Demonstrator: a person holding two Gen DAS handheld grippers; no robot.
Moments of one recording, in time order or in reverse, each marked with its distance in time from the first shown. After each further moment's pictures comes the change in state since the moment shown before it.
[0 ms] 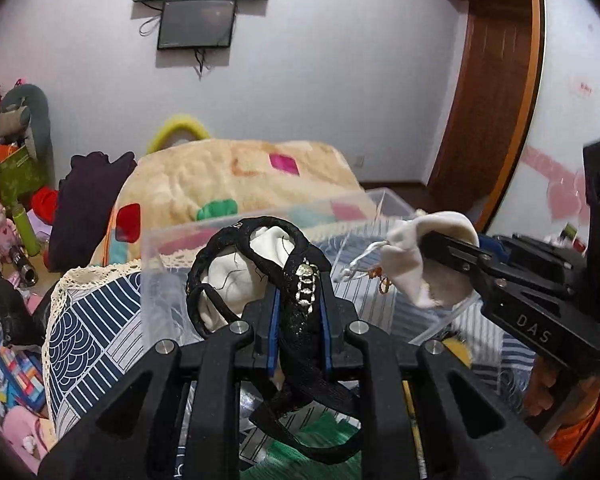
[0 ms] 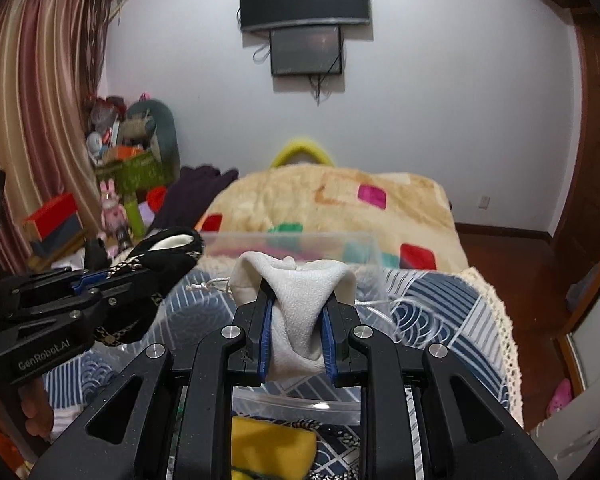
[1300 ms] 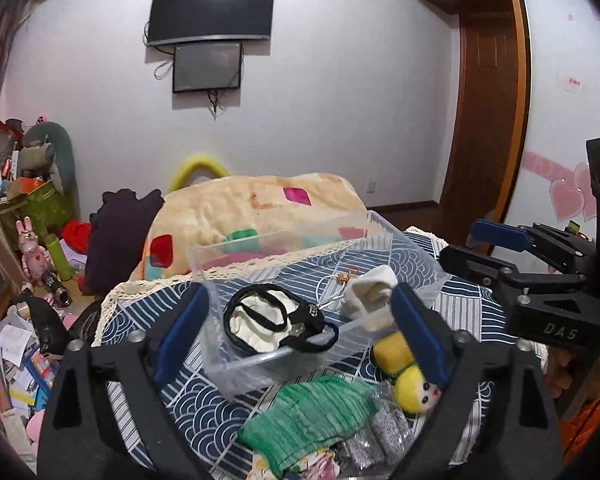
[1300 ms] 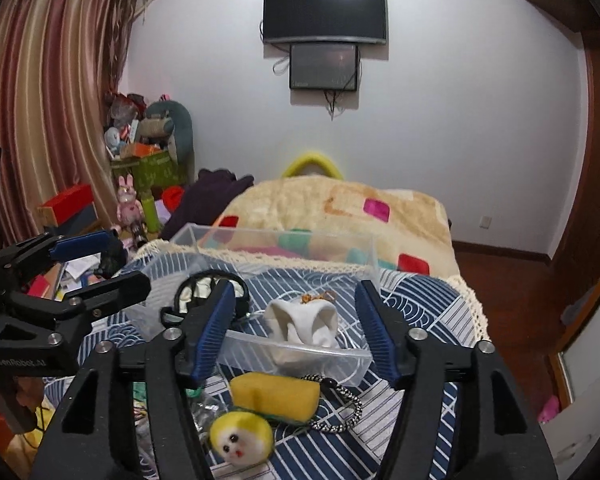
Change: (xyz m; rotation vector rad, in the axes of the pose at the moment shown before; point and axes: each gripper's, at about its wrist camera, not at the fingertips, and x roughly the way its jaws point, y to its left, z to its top) left arm -0.092 -0.022 -0.016 0.045 -0.140 0.076; right arm -0.066 0.011 0.000 -0.060 -0.064 0.015
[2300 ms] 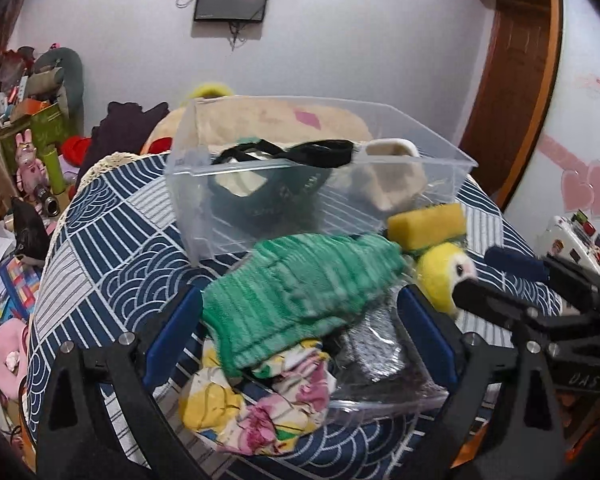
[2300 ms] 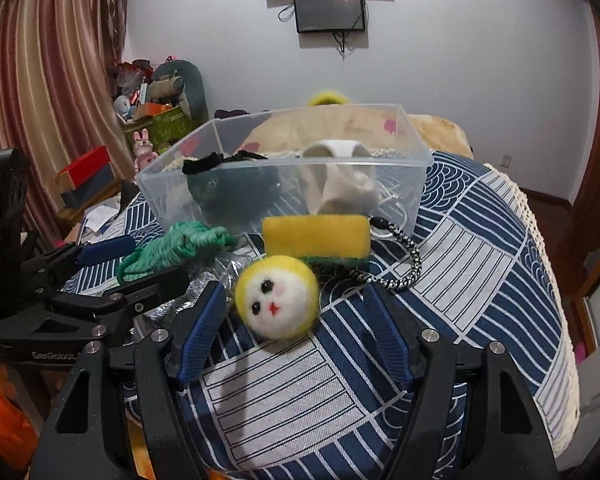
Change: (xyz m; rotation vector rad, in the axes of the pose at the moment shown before) left arm 0.032 -0.004 -0.102 -0.144 0.182 0.017; right arm 0.019 0.011 -0.094 0.074 0.184 0.083
